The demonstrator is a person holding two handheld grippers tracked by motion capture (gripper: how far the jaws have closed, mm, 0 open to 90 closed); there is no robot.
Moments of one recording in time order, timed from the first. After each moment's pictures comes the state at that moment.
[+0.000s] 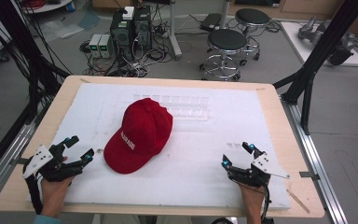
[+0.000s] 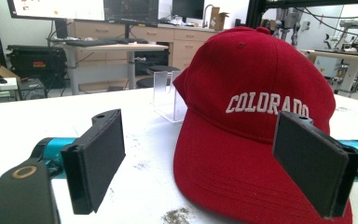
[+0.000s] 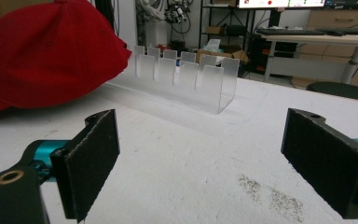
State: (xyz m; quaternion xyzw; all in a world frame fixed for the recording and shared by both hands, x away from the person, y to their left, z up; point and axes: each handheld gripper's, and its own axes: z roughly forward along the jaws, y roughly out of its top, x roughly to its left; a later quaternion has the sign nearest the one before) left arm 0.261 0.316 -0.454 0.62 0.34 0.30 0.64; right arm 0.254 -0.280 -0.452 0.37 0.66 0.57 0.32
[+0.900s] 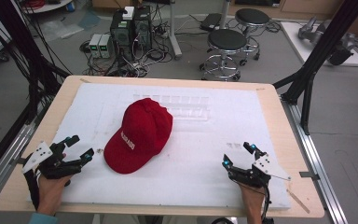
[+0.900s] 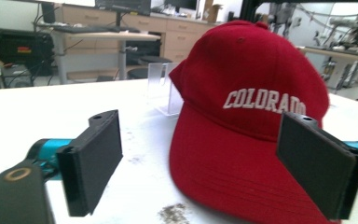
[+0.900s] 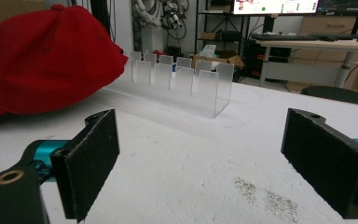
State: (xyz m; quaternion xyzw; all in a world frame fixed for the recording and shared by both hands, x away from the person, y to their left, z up) left arm 0.268 0.321 -0.451 0.63 0.35 0.26 0.64; right arm 0.252 -0.281 -0.452 0.37 0.65 0.58 0.33
